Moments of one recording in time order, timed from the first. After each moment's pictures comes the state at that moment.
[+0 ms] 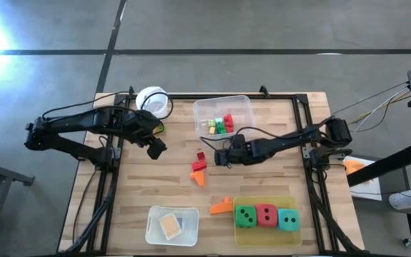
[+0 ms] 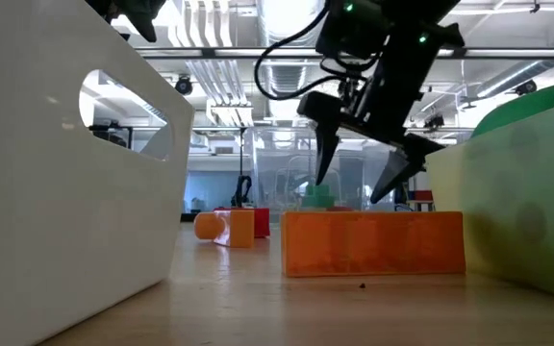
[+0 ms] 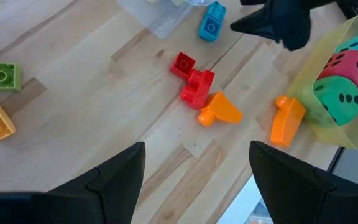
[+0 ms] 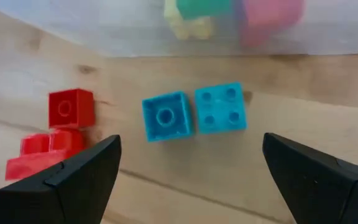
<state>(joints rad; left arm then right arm) 0.08 1.11 1.18 -1.08 0.00 -0.75 0.08 1.76 1.09 -0.53 0.41 1.45</state>
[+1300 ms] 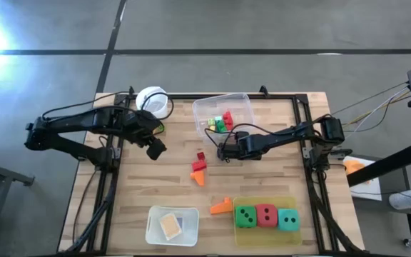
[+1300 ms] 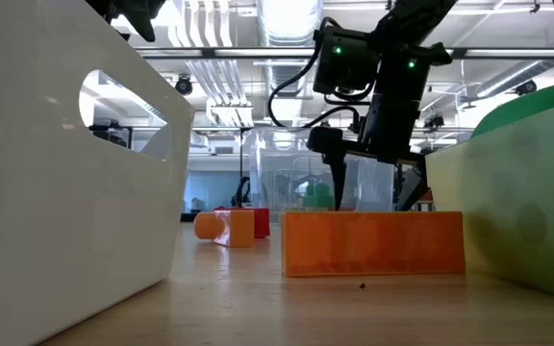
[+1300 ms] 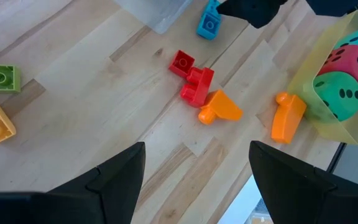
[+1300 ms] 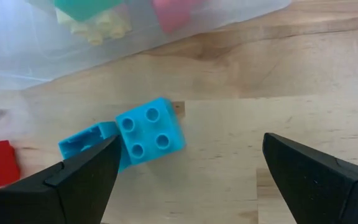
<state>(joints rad) 0.08 1.11 1.18 -1.08 0.01 -0.73 0.01 1.82 1.11 -0.65 0.36 1.64</state>
